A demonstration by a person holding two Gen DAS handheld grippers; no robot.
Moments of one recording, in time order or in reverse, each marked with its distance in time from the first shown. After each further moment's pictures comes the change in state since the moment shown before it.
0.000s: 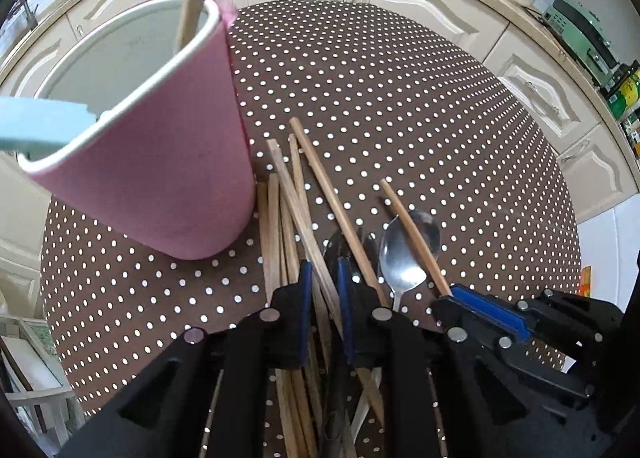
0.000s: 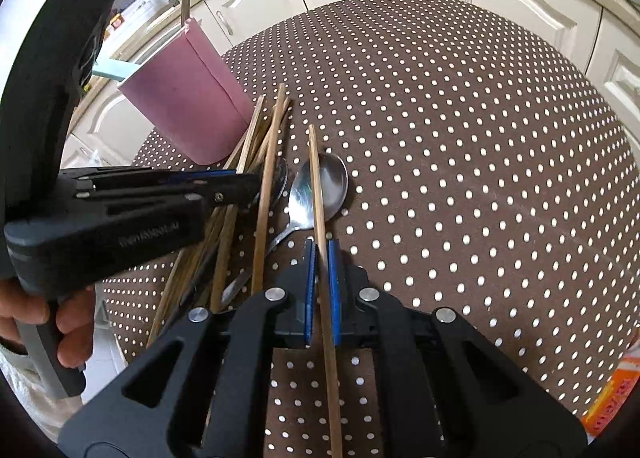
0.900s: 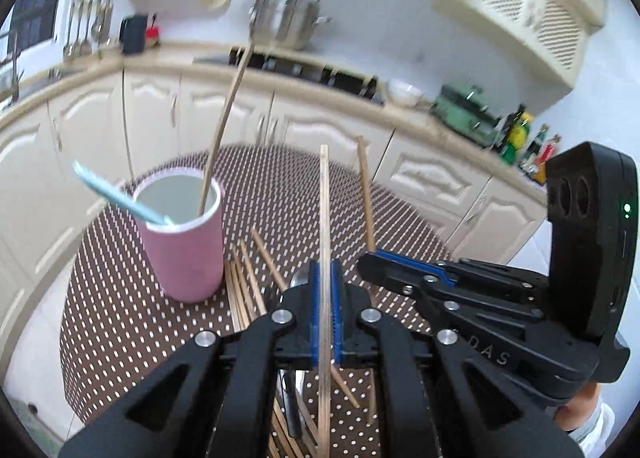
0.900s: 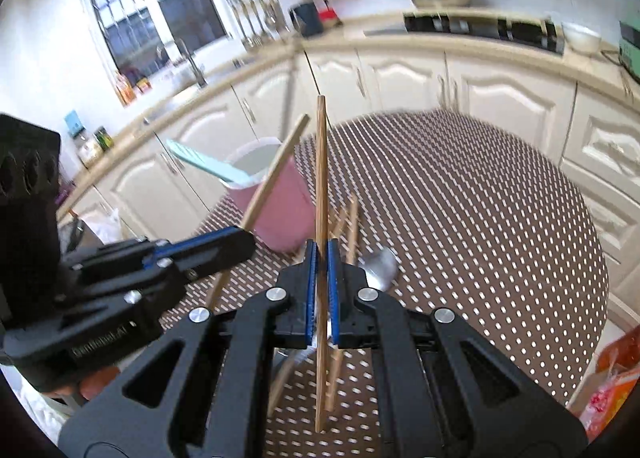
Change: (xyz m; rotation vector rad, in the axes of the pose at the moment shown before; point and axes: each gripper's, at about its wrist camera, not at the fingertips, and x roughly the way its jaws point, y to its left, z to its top) left arm -0.163 0.015 -0.082 0.147 -0.503 -0.268; right arm -0.103 0.060 -0.008 -0.013 -0.393 0.045
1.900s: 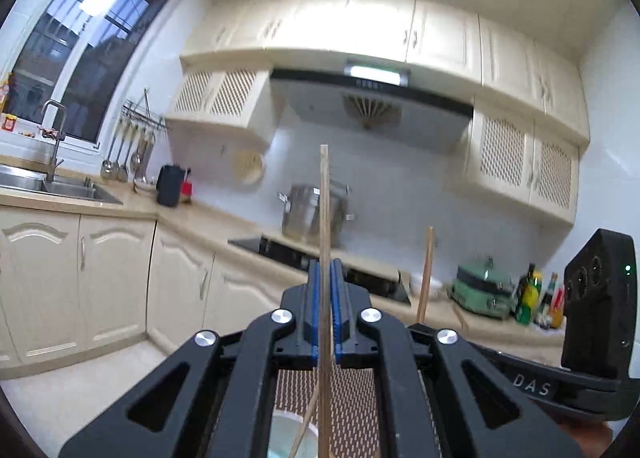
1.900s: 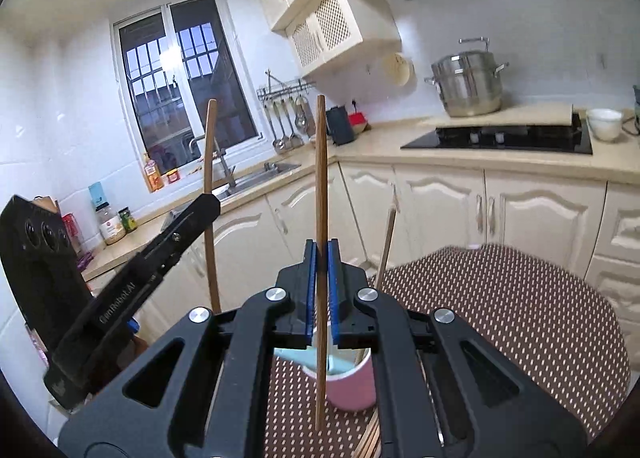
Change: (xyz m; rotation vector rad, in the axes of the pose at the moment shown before) left arm -0.051 0.083 0.087 -0.053 -0.705 0.047; right arm 0.012 0.052 0.108 -0.030 -0.358 0.049
